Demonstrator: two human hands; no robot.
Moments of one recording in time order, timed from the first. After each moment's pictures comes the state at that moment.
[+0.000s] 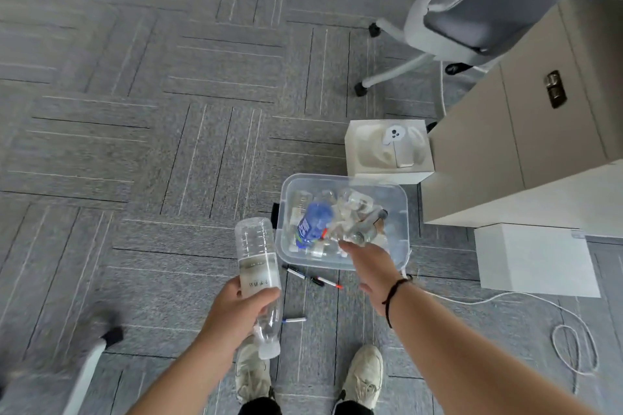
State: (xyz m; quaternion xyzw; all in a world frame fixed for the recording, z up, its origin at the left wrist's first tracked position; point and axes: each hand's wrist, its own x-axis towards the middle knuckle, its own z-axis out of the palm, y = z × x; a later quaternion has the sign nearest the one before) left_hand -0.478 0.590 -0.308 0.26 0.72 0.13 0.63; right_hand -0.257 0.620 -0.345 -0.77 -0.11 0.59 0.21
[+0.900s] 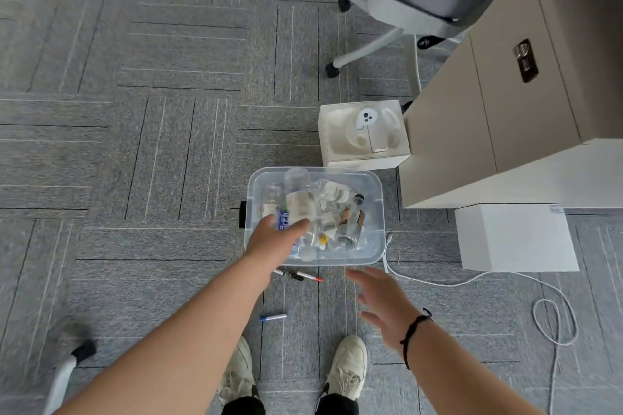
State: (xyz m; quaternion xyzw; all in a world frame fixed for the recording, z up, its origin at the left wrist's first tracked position) left_hand -0.344 0.684 -0.355 0.33 0.71 0.05 0.62; right_hand -0.184 0.574 -0.360 -0.77 -0.04 0.62 0.14
